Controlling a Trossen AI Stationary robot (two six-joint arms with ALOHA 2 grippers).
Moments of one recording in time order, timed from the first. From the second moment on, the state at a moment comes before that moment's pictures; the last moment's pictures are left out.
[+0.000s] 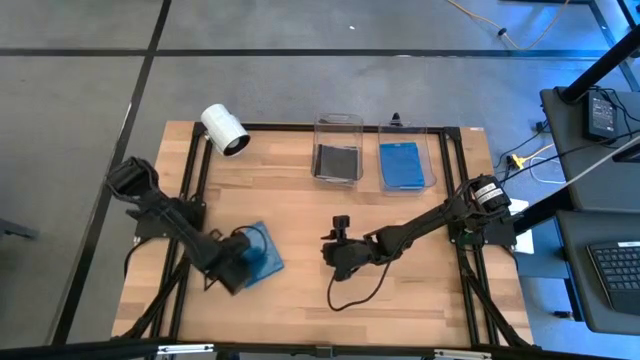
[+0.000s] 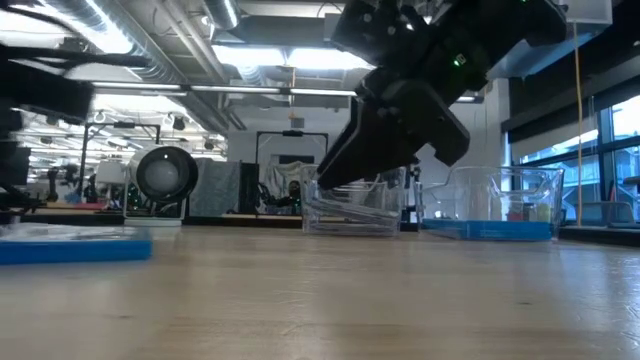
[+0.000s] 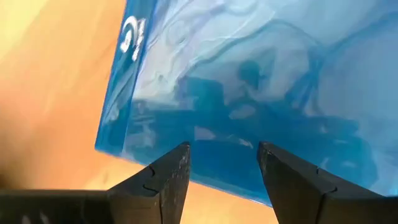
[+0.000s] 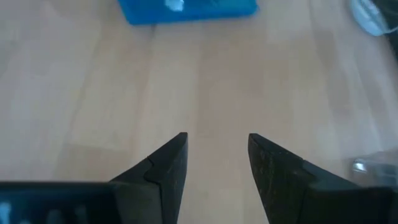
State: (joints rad) left arm -0.73 1.56 0.75 -0.83 -0.27 -1.58; right arm 0.37 1.90 1.11 -0.03 0.51 -0.04
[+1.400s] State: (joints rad) left arm -0.41 1.43 0.75 -0.32 -0.16 -1.18; right arm 0.26 1.90 1.11 -0.05 0.21 0.31
